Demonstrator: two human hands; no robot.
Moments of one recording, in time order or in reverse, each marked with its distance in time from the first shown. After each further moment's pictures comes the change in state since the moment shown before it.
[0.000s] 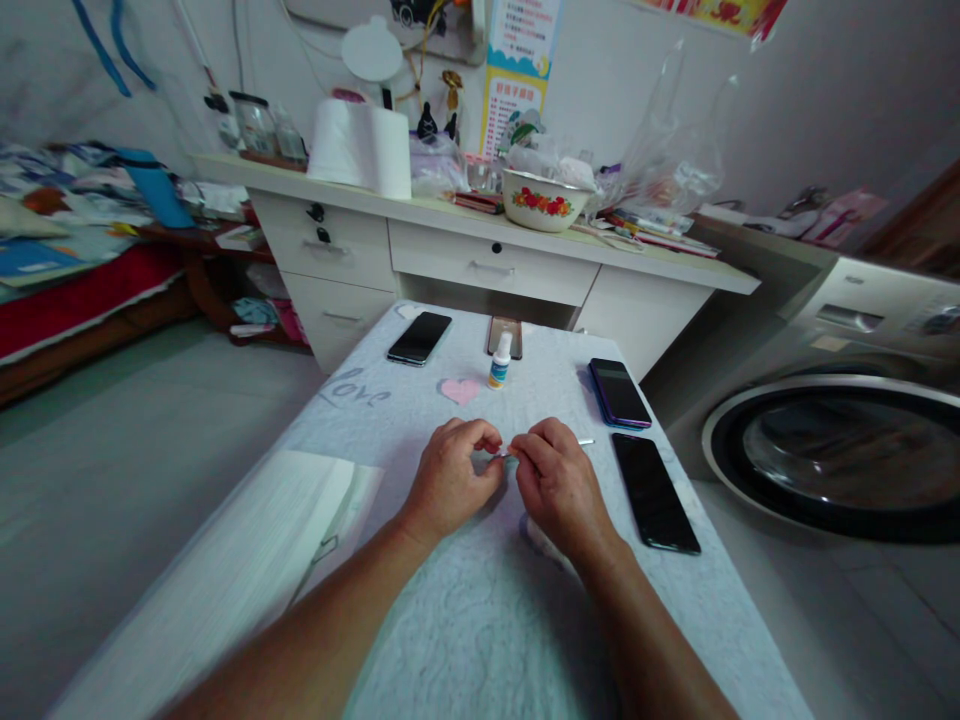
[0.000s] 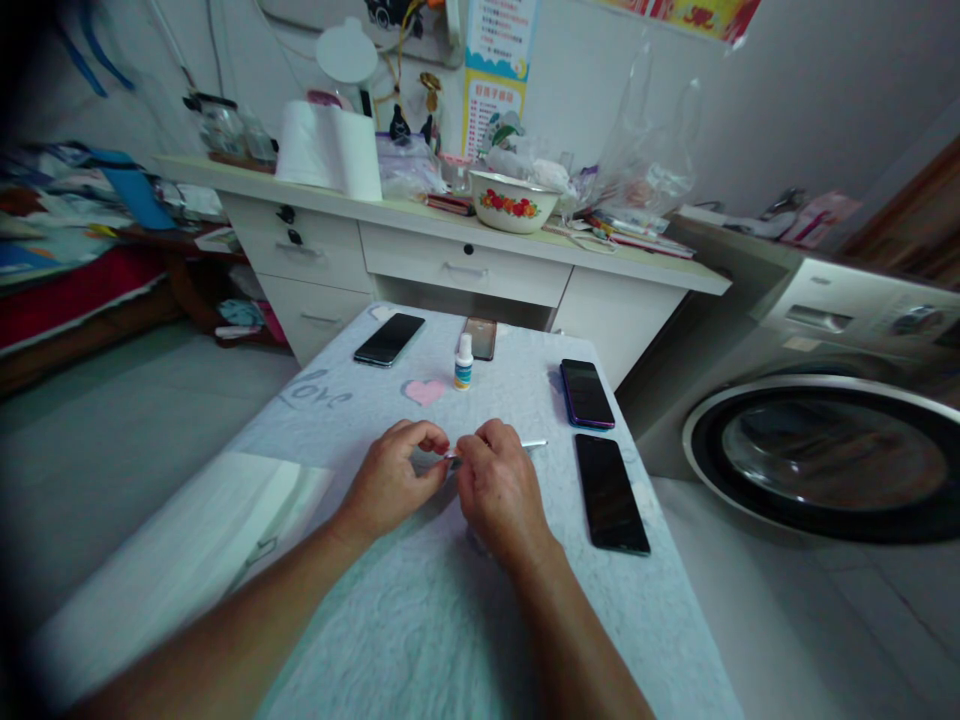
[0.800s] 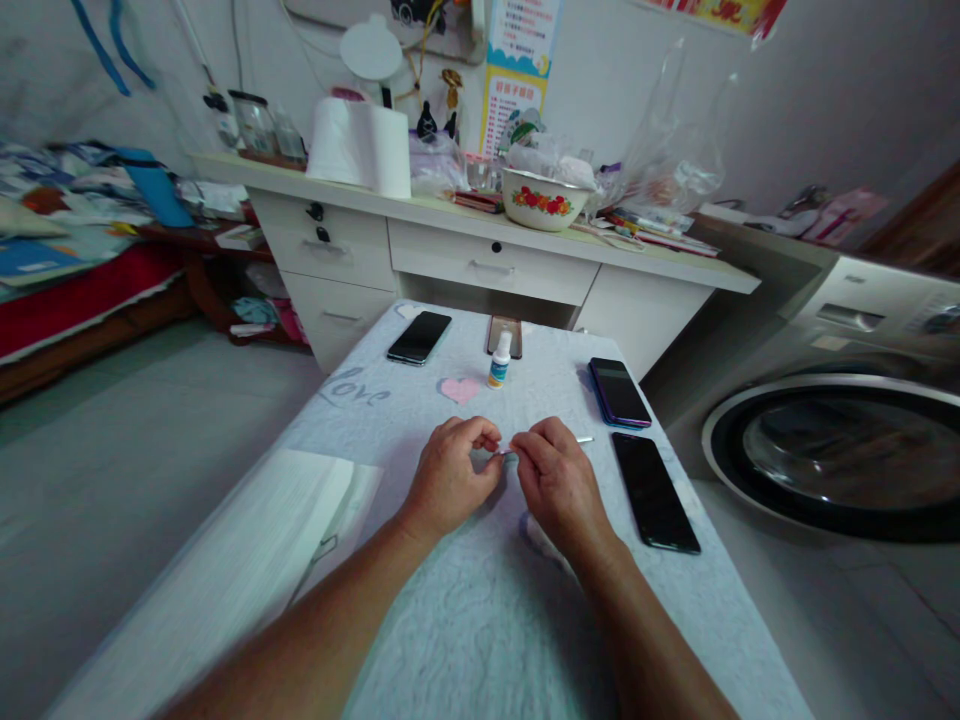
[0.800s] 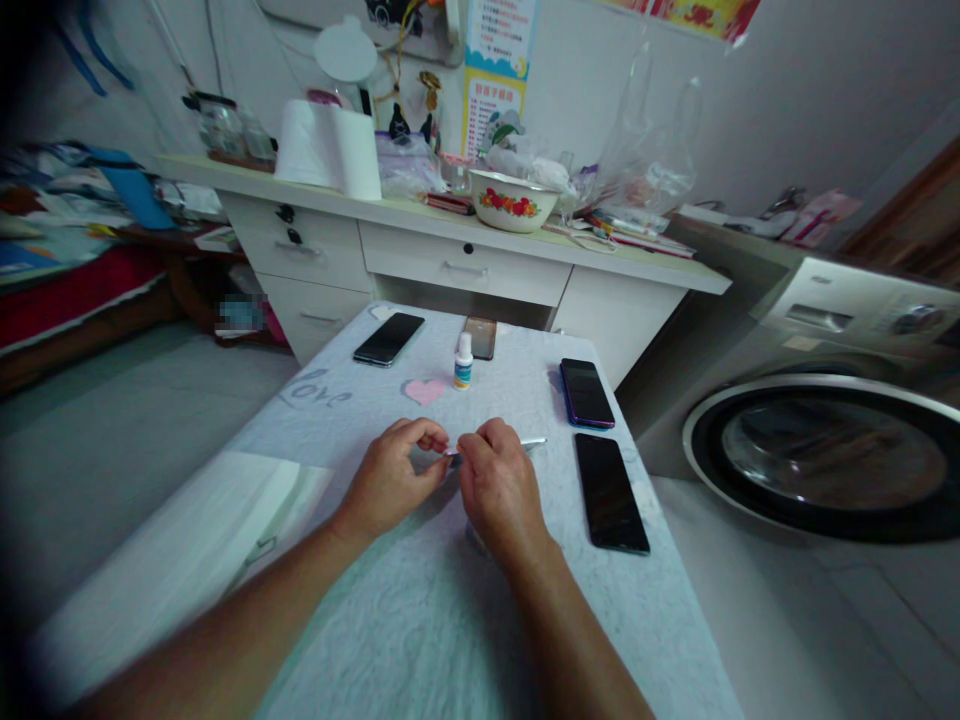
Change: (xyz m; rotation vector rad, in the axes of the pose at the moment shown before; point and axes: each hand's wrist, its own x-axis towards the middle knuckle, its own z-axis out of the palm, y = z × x) left_hand 0.000 -0.003 0.002 0.010 0.006 -0.001; right_hand 0.000 0.000 0.001 0.013 0.007 0.037
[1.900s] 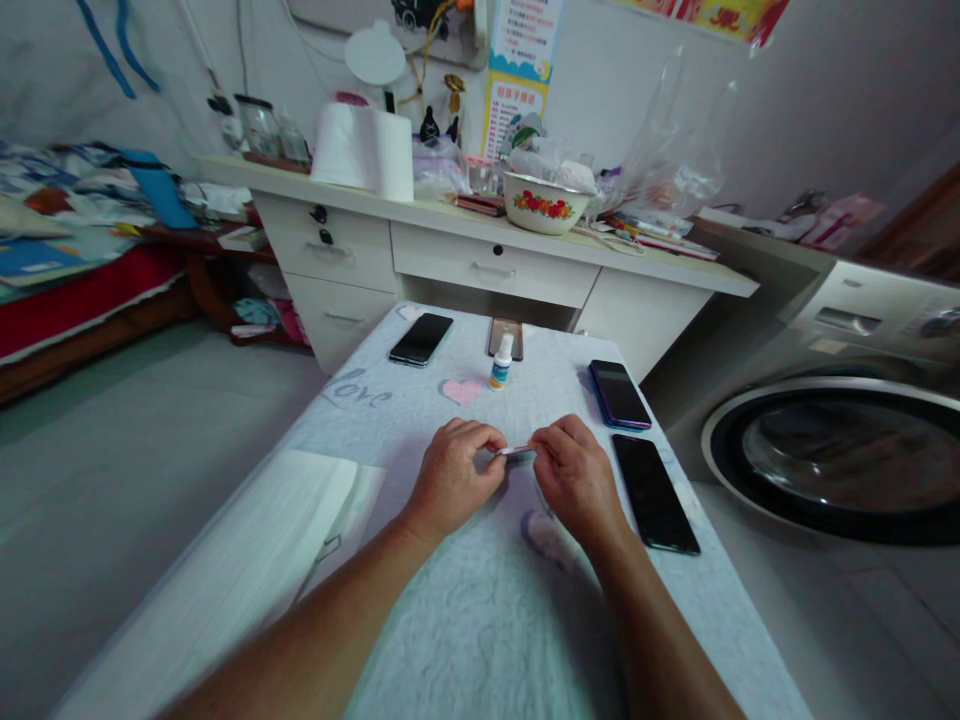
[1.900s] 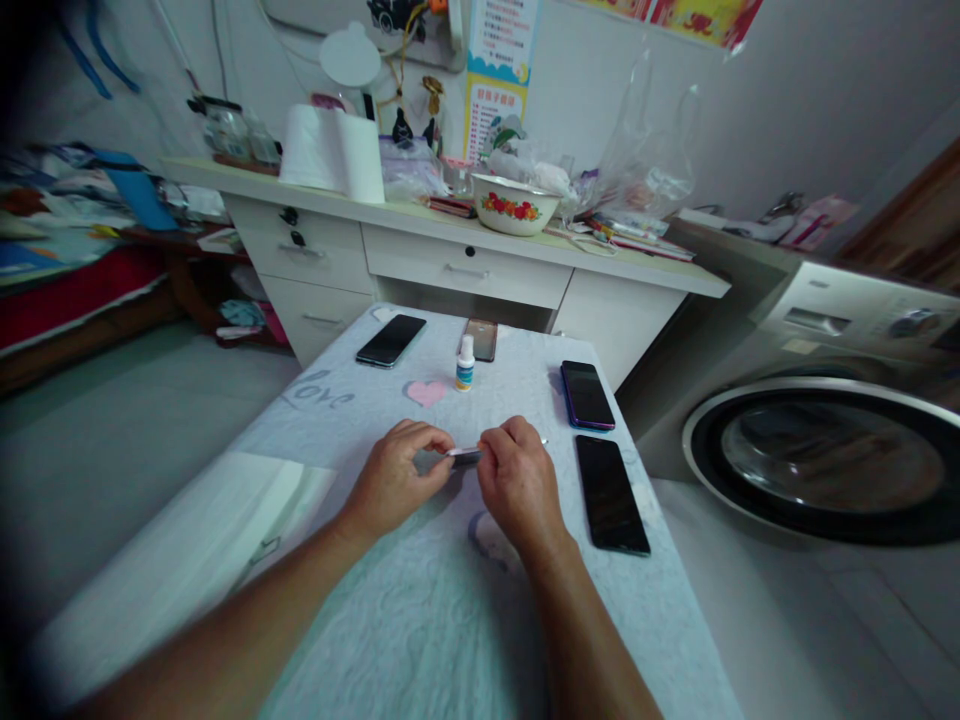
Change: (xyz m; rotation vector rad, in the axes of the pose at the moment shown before) left_hand 0.002 0.004 -0.004 0.015 -0.032 0.054; right_hand 0.000 0.018 -0.006 -0.041 0.050 0.041
